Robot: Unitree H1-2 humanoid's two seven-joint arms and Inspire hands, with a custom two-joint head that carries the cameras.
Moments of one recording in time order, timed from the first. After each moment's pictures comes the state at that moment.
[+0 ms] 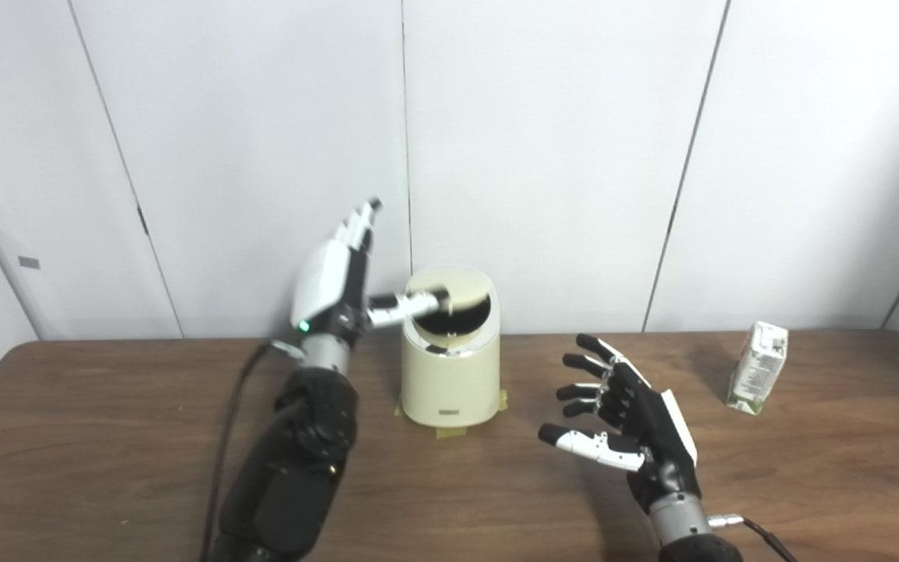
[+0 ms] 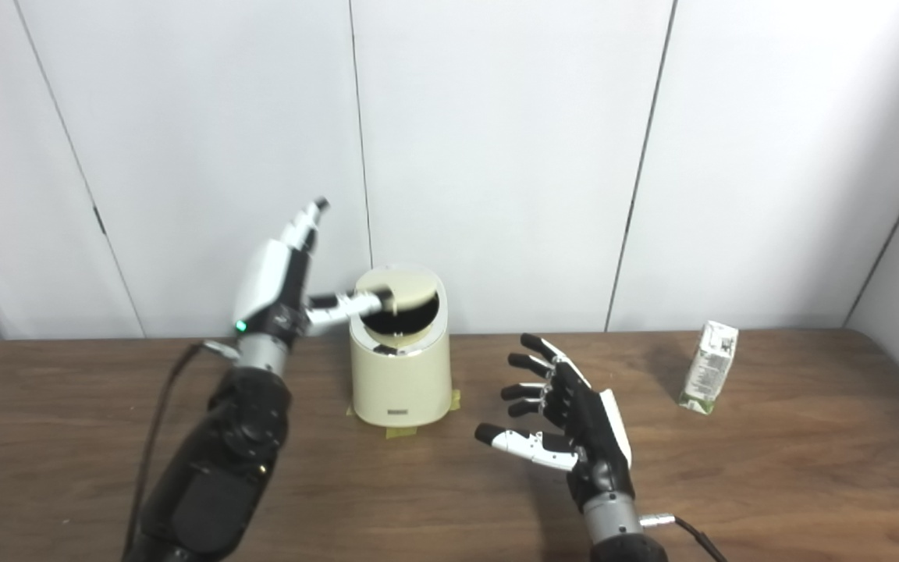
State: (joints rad) left arm -0.68 0.09 -0.10 0.28 0.46 0.11 0.19; right arm -0.22 -0.02 -0.01 0.05 -0.03 -0.04 -0.03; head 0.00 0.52
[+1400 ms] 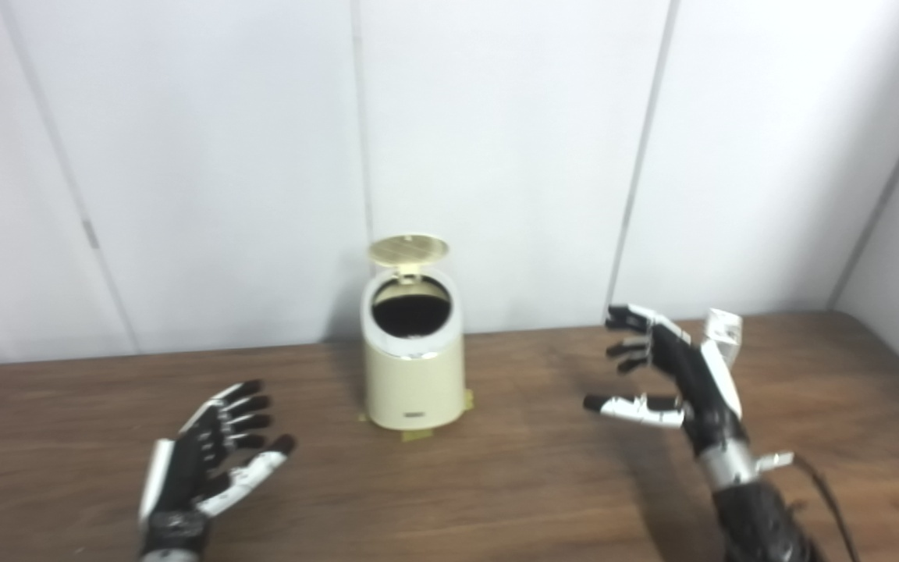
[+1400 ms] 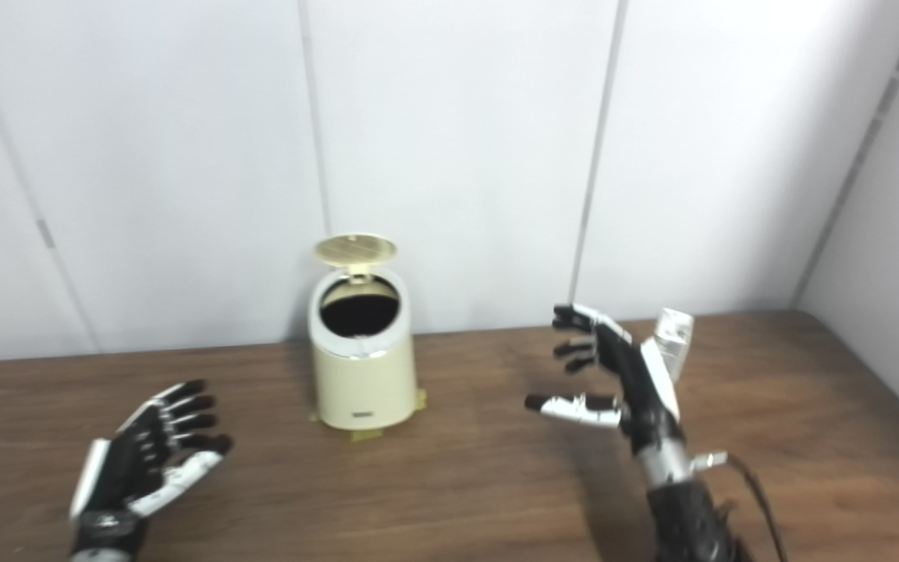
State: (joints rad) left arm -0.18 0.16 0.09 0.16 0.03 -0.19 -0.01; right arm -0.32 -0.31 -0.11 0.08 -0.25 -0.18 -0.09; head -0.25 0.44
